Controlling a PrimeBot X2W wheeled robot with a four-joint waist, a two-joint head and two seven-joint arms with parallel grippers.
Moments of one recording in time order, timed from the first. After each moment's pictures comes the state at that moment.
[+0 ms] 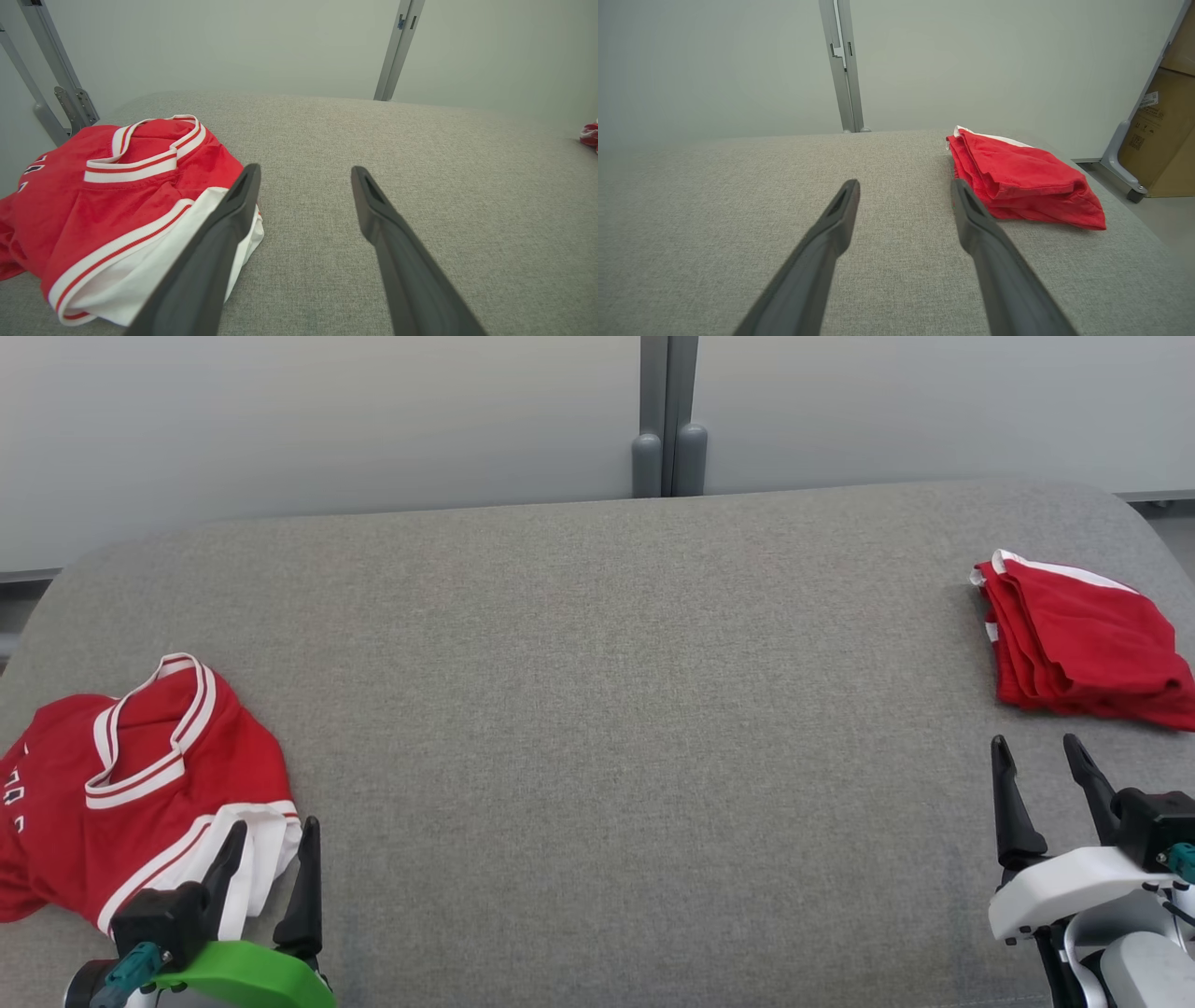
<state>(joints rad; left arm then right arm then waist) 0.03 0.27 -0.29 0.18 -0.54 0.10 -0.25 0.05 -0.28 0.18 0.19 0.33 -0.13 -0.25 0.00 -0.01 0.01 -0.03</state>
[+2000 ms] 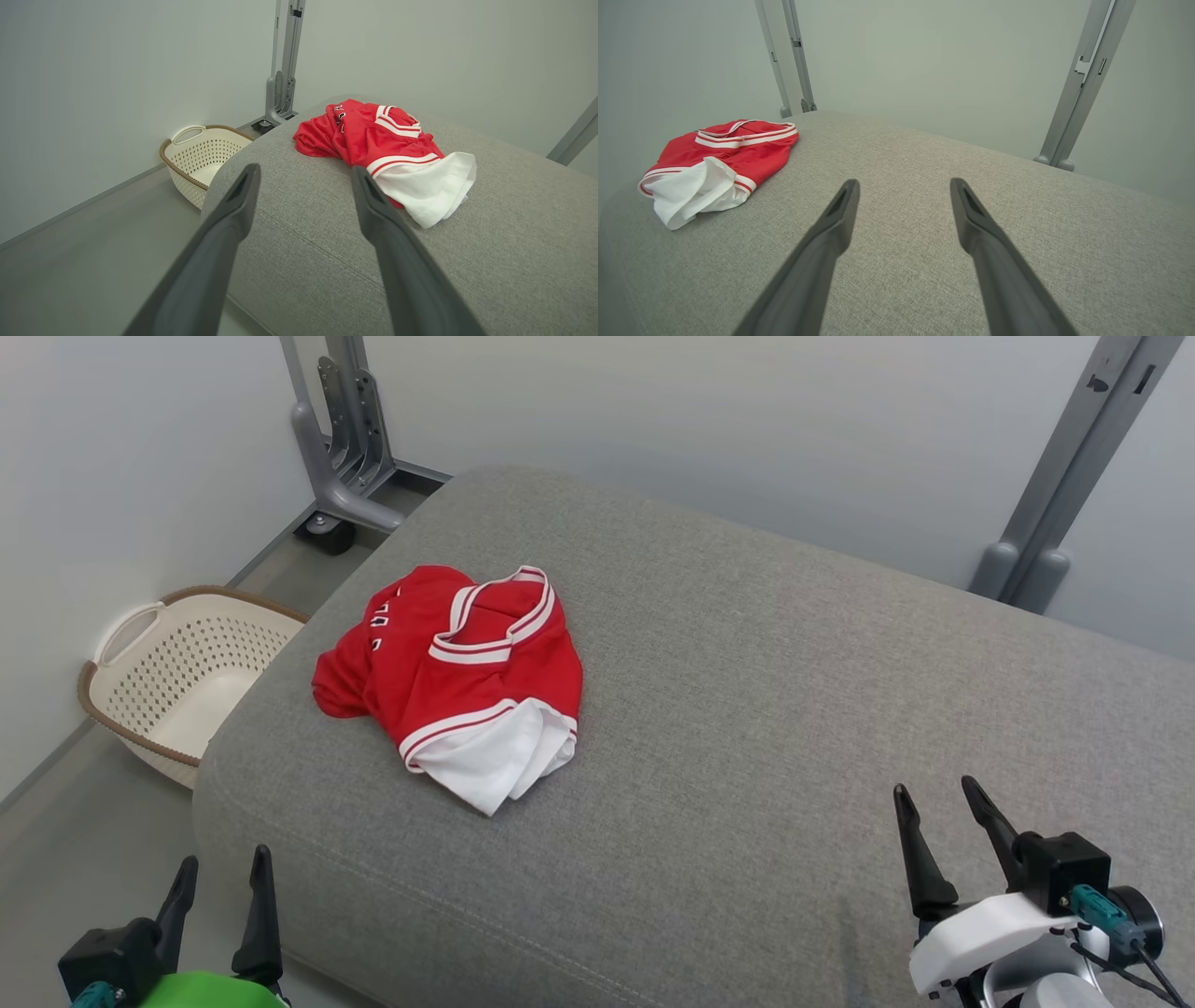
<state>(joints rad) 0.10 0.23 -0.16 0.18 -0.51 0.07 -0.25 0.09 -0.18 0.25 0.18 0.25 -0.08 -0.25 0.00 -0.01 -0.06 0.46</state>
